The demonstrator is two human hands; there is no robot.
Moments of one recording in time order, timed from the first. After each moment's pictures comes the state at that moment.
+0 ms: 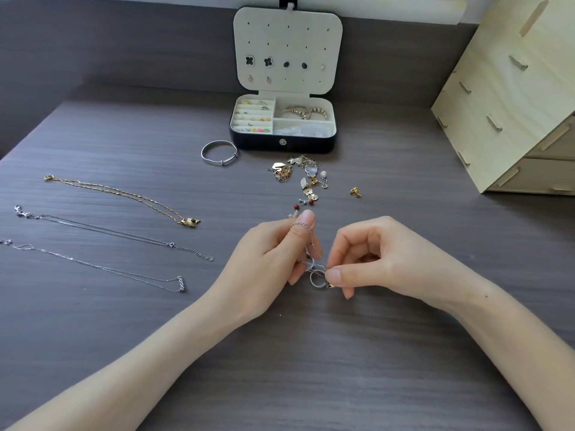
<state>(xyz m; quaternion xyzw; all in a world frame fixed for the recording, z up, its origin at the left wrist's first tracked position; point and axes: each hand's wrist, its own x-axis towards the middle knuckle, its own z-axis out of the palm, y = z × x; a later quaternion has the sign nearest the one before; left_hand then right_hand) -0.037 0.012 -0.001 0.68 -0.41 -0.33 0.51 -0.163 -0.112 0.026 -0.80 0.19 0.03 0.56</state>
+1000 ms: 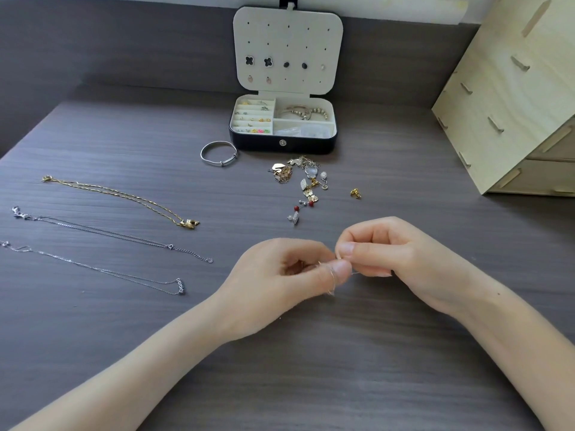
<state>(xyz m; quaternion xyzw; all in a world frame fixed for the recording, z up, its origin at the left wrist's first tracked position) -0.039 0.020 0.006 0.66 -0.50 -0.38 0.41 -0.166 -0.116 0.027 -0.76 0.17 0.00 0.63</state>
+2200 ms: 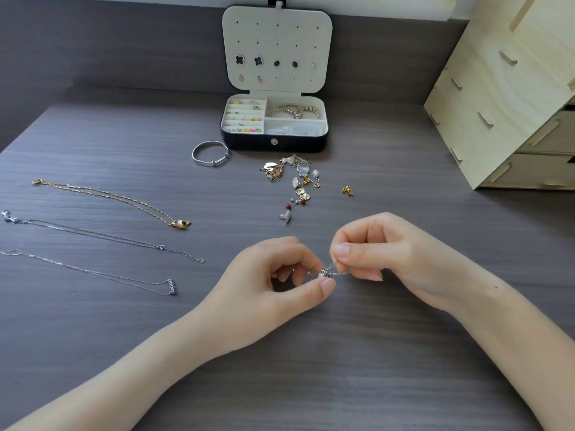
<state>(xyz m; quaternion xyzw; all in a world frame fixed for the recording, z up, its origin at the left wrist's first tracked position) -0.042 0.029 -0.003 0.65 -0.54 -0.29 0.45 -0.170 -0.117 0.032 -0.76 0.16 0.01 0.63</state>
